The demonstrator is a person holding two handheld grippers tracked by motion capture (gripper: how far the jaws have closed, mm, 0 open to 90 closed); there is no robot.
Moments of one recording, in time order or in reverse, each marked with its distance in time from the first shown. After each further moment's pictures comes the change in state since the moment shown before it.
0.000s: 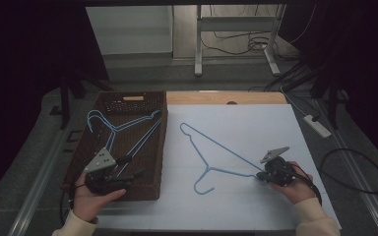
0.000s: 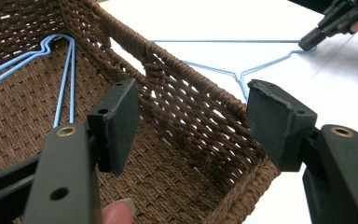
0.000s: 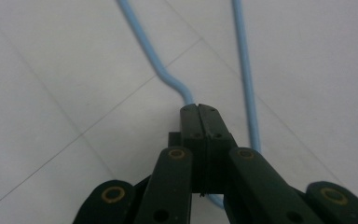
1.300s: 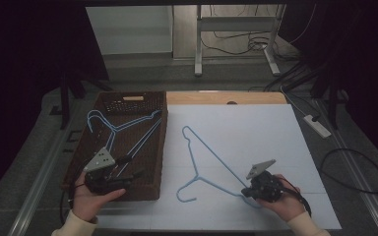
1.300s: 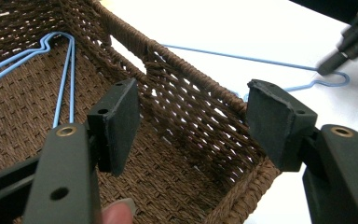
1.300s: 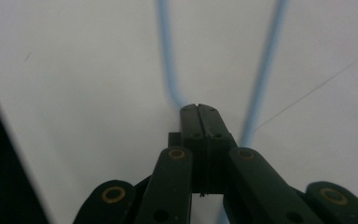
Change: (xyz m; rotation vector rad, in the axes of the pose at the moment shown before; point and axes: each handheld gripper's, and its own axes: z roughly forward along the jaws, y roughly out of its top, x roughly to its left) left arm 0.001 0.000 0.000 0.003 -0.004 -0.005; right arm 0.058 0.012 -0.001 -0.018 0.139 -0.049
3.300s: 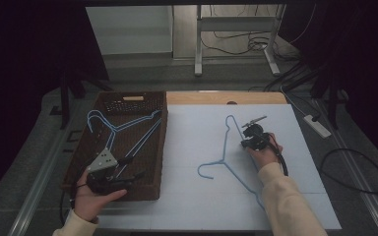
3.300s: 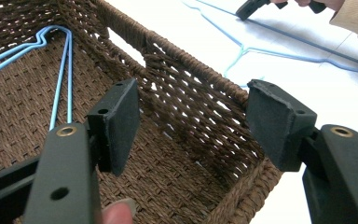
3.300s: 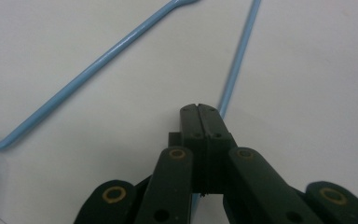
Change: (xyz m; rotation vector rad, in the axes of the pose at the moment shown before) left arm 0.001 -0.003 0.005 0.022 0.001 0.012; right arm -0.125 0.072 0.047 -0.040 -0.304 0.285
